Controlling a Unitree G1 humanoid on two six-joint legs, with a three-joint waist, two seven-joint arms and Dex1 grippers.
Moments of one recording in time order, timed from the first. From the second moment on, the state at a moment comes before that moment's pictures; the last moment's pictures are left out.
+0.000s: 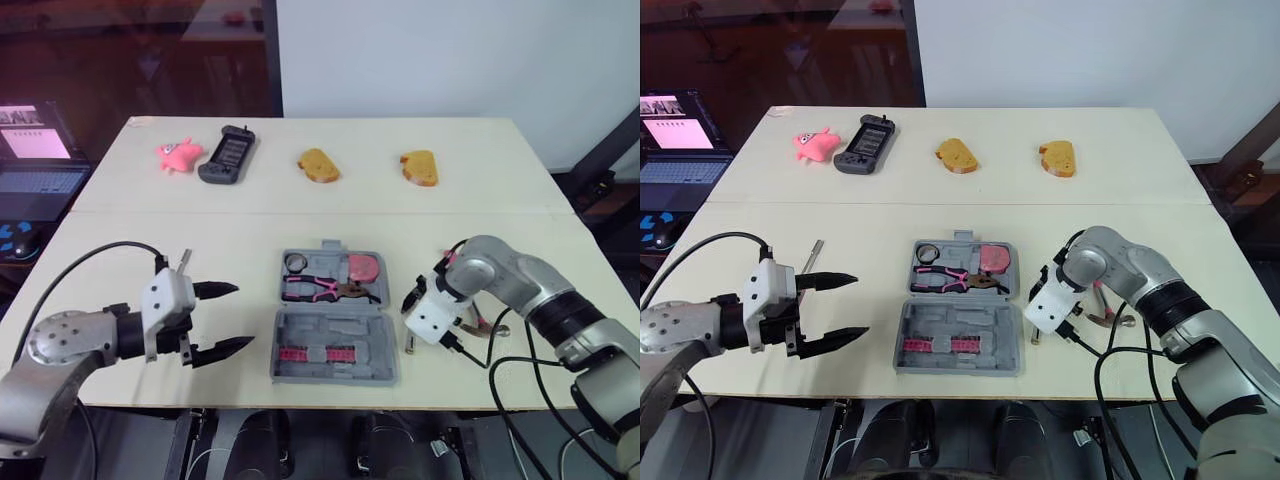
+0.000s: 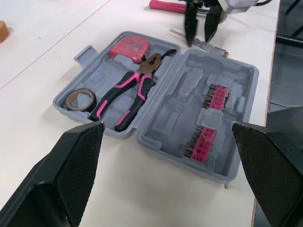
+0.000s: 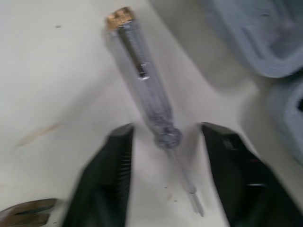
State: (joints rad) left arm 0.10 0.85 0.20 -0.47 -0.51 0.37 -1.04; right arm -0.76 -0.83 0.64 0.42 -0.48 -0.63 1.34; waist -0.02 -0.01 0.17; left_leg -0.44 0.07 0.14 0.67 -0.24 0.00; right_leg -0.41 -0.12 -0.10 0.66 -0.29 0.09
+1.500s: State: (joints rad) left arm -0.06 0.84 0.15 -0.35 -0.49 0.34 -1.09; right arm -0.73 -0.97 0.30 -0.16 0.64 1.61 0.81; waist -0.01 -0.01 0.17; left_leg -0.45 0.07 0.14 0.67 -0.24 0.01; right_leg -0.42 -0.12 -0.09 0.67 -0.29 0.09
